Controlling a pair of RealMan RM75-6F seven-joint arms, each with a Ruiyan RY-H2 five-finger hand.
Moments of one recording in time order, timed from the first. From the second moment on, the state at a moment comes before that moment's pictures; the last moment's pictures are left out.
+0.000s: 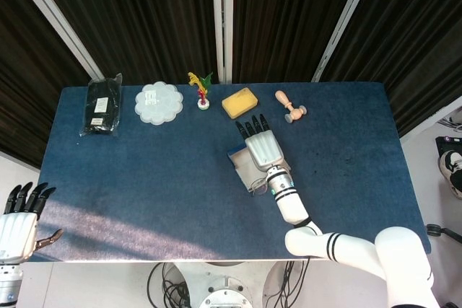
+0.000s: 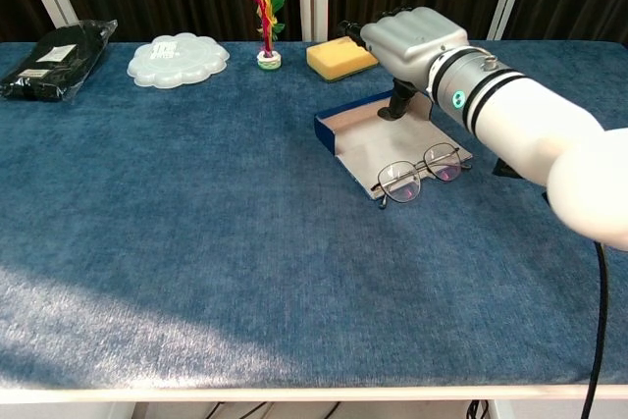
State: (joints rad) left arm -0.01 -1.21 -0.01 -1.52 1.55 1.56 0.09; right arm 0.91 -1.83 0.29 -1.21 -0.94 1.02 -0.77
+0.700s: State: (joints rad) left arm 0.00 -1.20 -0.01 -1.55 1.55 1.58 0.12; right arm 0.78 -1.69 0.08 -1.24 -1.24 0.95 -0.43
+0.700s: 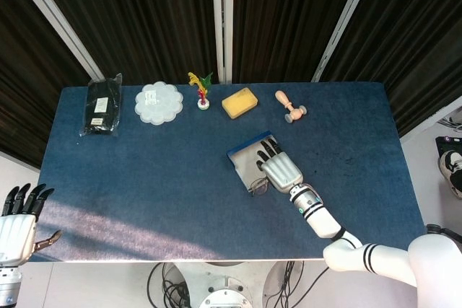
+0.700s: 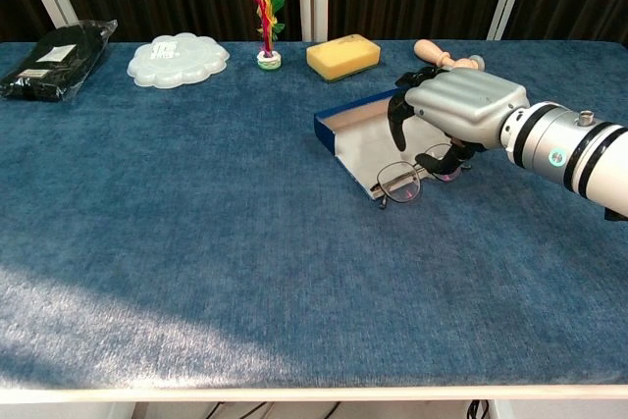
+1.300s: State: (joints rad) left arm 0.00 -1.20 -0.01 -1.56 1.54 1.57 0.13; right arm 0.75 -1.66 0.07 -1.27 -1.28 0.95 -0.41
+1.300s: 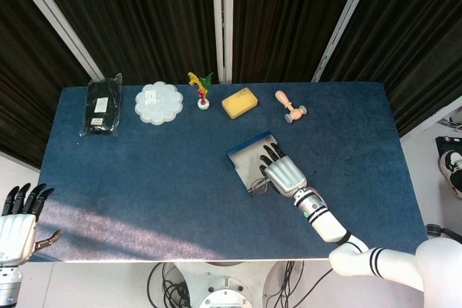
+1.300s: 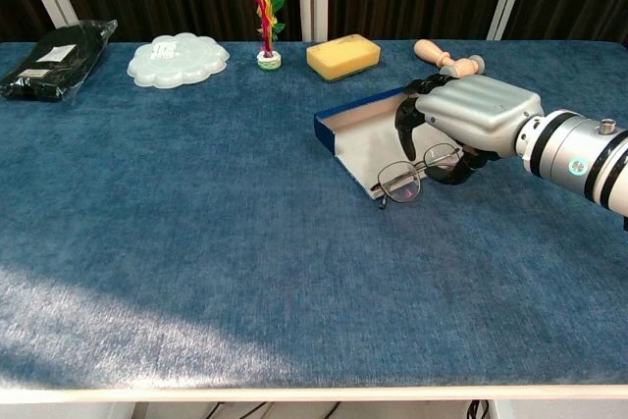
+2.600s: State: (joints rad) left arm 0.00 -1.20 -0.01 -1.53 1.56 1.59 0.10; right arm 0.87 -1.79 0.14 -1.43 -1.22 0.93 -0.73
